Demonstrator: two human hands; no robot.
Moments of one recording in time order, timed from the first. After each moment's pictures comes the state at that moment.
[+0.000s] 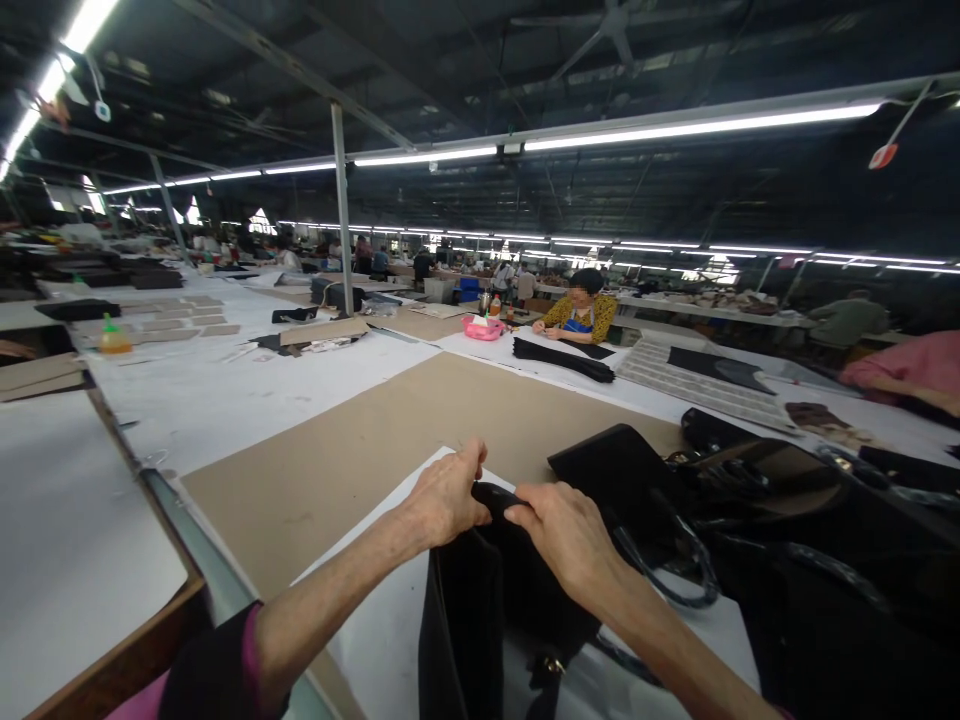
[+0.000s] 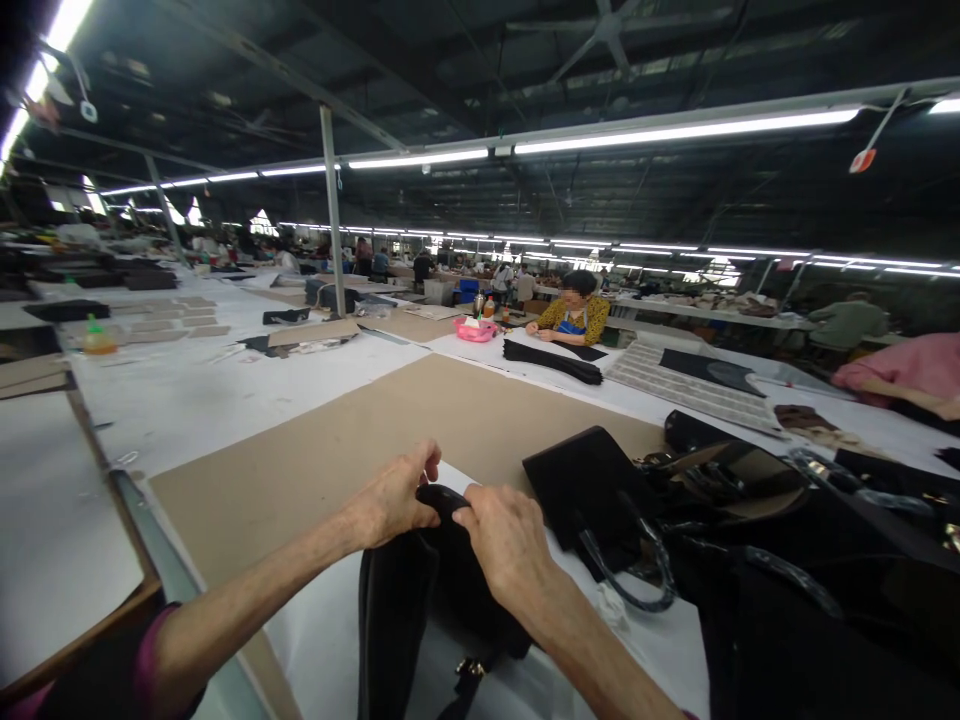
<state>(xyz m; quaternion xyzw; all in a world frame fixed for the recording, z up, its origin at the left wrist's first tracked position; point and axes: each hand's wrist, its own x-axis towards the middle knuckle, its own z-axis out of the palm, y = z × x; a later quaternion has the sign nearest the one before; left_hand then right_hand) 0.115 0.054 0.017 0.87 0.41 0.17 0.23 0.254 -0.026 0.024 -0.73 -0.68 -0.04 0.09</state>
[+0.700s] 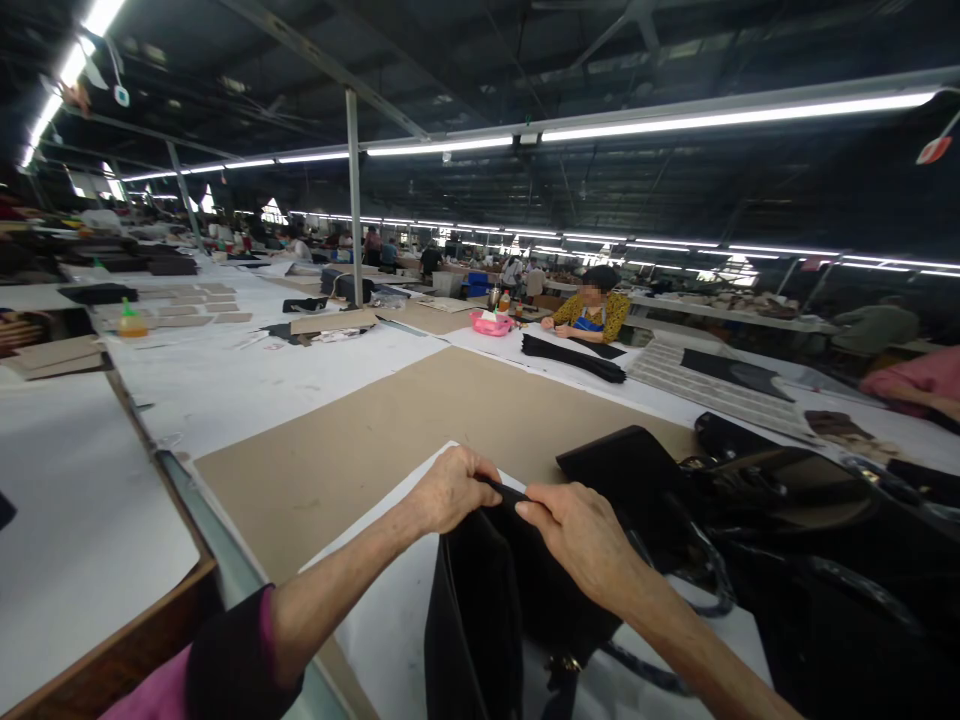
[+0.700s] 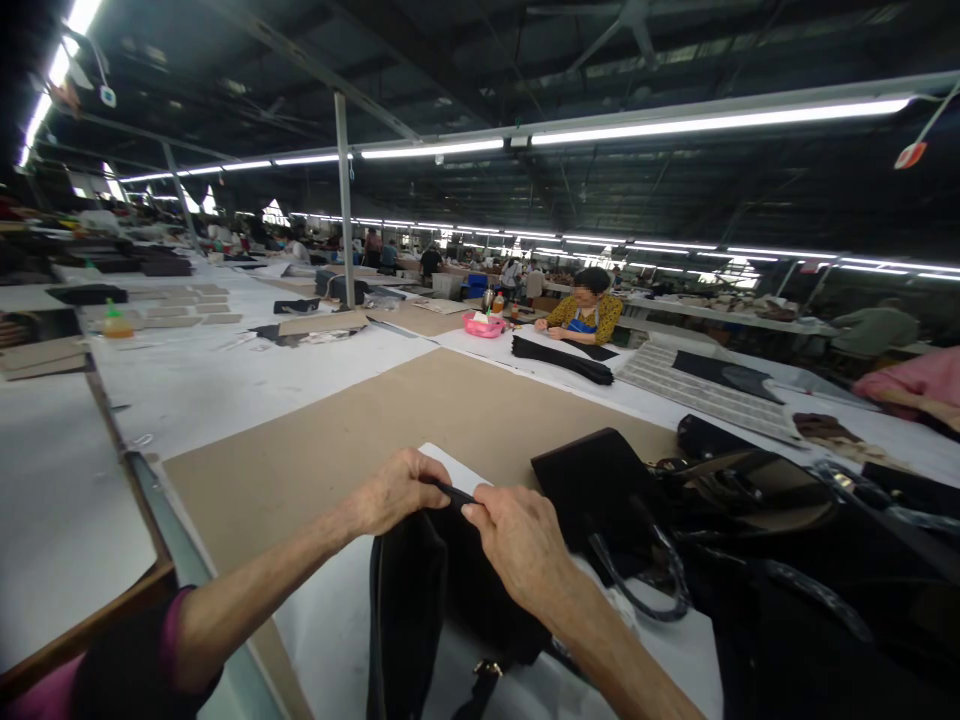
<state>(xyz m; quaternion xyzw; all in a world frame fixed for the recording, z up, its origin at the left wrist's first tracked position) 0.109 0.068 0.001 0.78 0.35 0.22 0.47 0.262 -0.026 0.021 -0.69 -0.71 -0.02 0.13</state>
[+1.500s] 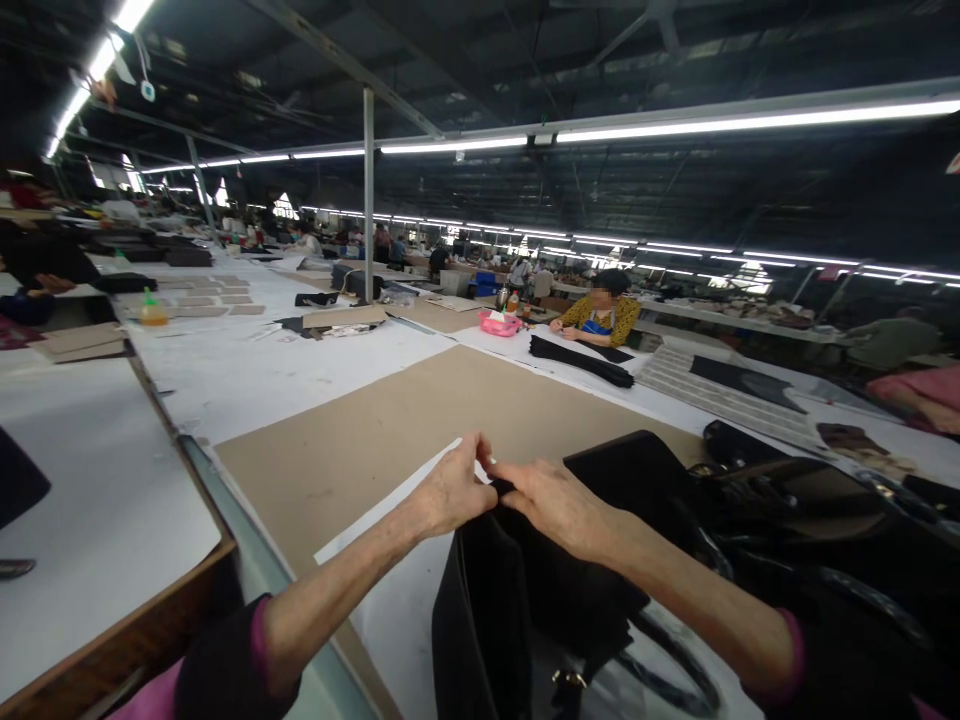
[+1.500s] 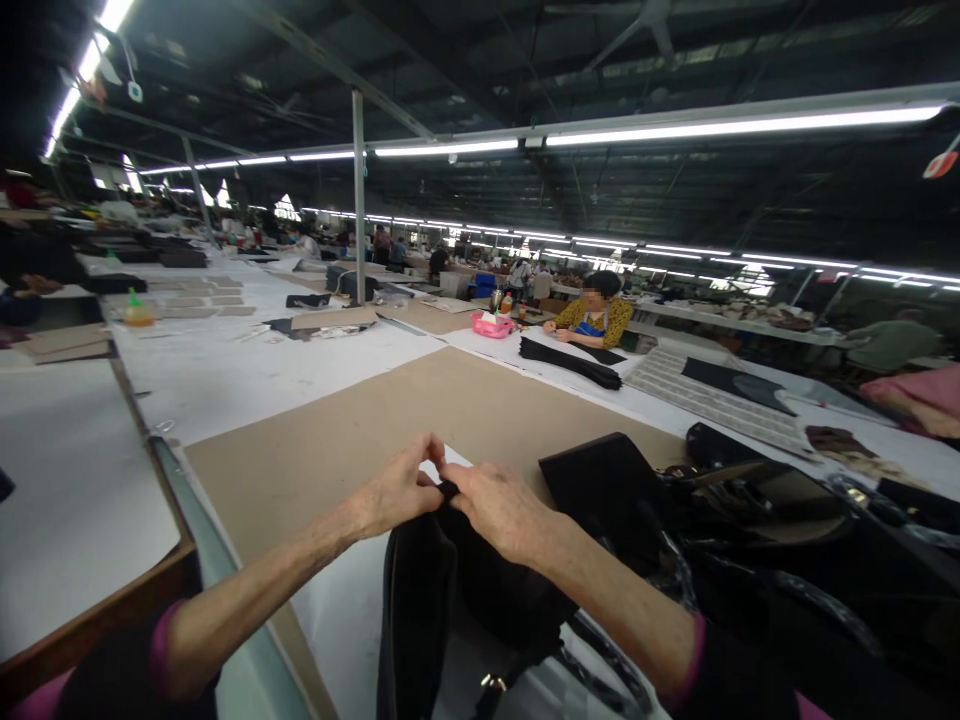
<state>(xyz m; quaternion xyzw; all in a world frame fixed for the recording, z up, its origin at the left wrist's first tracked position) 0.092 0.055 0.010 0.77 0.40 0.25 0.44 0.241 0.002 0.042 -0.57 -0.82 0.06 0.08</state>
